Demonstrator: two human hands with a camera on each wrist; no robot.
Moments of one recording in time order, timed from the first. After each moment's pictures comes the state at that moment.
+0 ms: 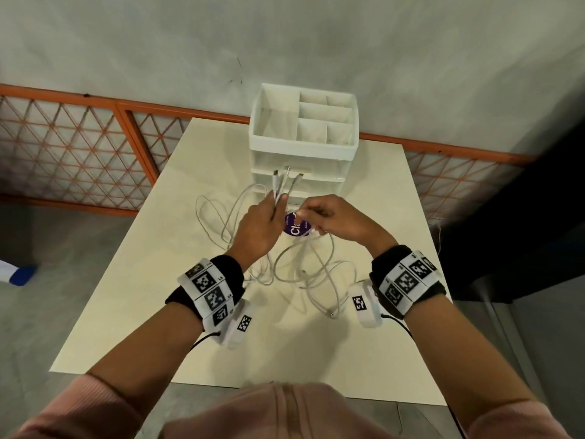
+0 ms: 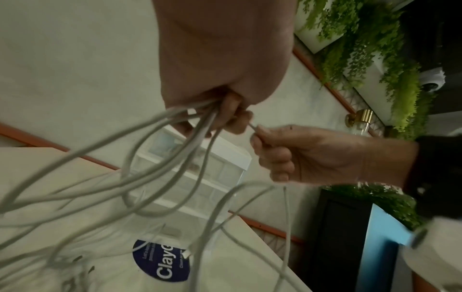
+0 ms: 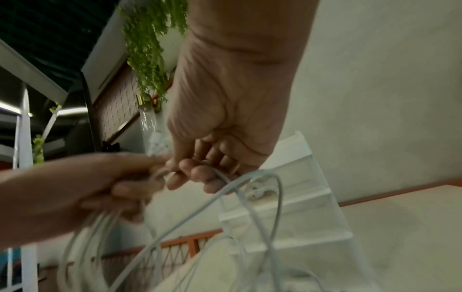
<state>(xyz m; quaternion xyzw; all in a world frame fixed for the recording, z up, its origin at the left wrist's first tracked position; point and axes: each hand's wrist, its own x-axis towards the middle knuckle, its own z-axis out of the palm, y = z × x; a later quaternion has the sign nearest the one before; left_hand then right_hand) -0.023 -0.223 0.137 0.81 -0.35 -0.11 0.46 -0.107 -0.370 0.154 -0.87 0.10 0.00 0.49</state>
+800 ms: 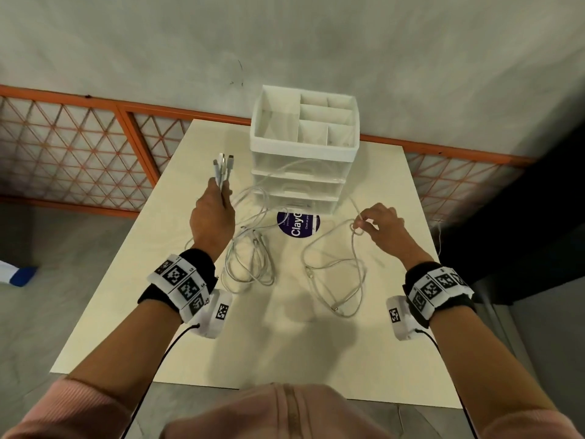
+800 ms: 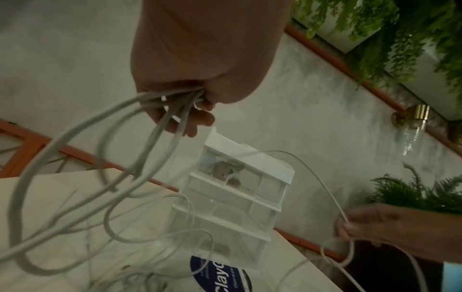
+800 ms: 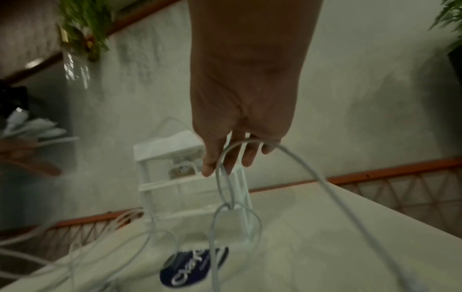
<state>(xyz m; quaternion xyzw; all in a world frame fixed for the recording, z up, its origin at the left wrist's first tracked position) 0.030 -0.190 0.122 0.89 -0.20 0.04 0.42 -0.162 -0.444 0.098 -0.93 0.27 -0.08 0.22</state>
